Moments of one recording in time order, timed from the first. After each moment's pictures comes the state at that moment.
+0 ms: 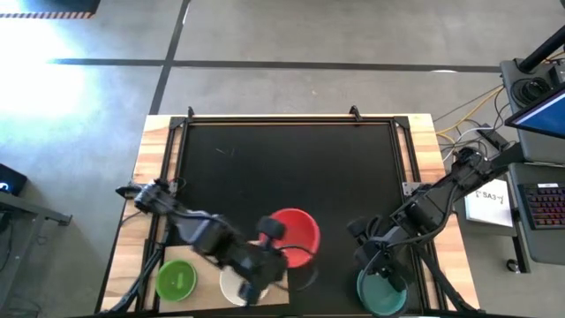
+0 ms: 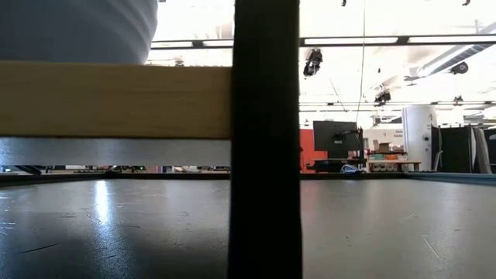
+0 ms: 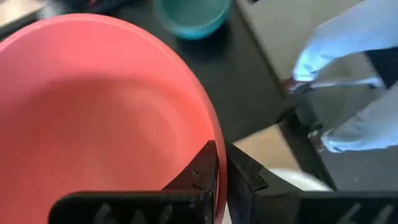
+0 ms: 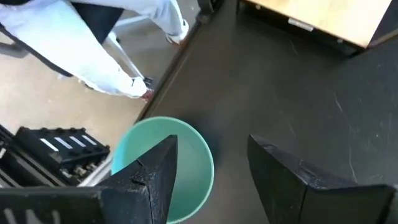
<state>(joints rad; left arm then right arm) -0.58 2.01 2.34 -1.28 -0.26 -0.11 0.64 1.51 1.64 -1.19 -0.17 0.14</state>
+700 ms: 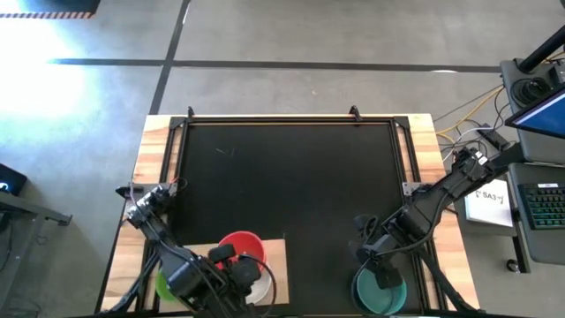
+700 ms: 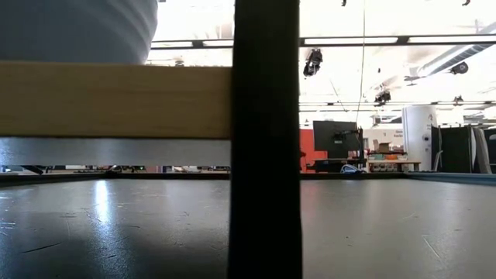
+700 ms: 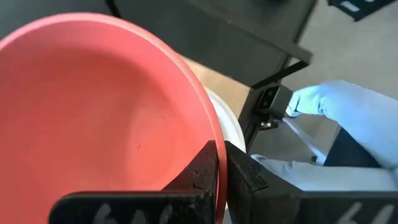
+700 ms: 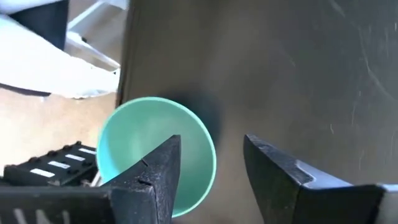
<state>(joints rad) -0.77 2.08 2.34 -1.51 -0.32 -1.23 0.64 1.51 1.48 -1.19 -0.11 0.48</state>
